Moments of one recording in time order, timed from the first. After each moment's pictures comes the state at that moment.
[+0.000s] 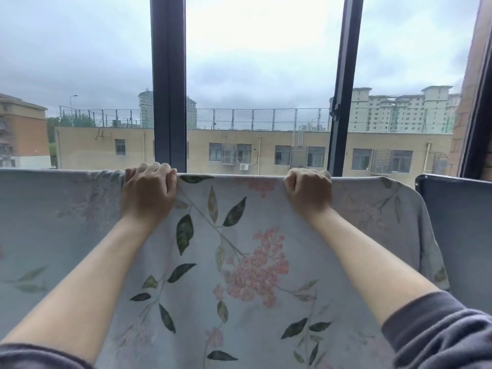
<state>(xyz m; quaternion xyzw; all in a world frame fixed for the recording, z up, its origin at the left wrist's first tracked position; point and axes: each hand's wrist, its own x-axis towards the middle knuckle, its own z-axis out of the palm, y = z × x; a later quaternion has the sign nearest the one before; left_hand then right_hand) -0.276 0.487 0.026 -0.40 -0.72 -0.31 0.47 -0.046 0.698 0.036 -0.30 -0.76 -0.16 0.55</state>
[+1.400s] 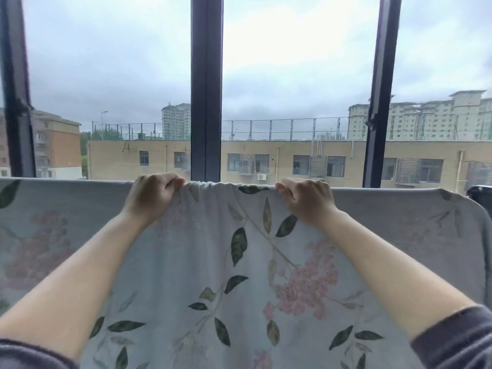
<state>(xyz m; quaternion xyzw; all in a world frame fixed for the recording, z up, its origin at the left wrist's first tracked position) -0.353 0.414 0.049 -0.48 -0.71 -0.38 0.35 -0.117 0.639 0.053 -0.20 -0.87 -0.18 0.42</state>
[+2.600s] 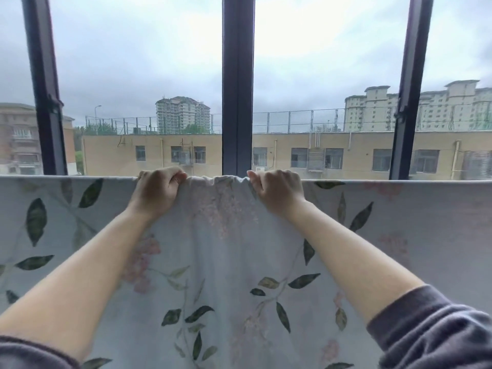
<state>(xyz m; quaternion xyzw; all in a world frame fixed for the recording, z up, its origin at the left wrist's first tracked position) -0.452 0.331 0.047 -0.47 -0.70 -0.38 0.37 -0.263 0.504 0.058 -0.20 -0.87 -0.18 0.42</state>
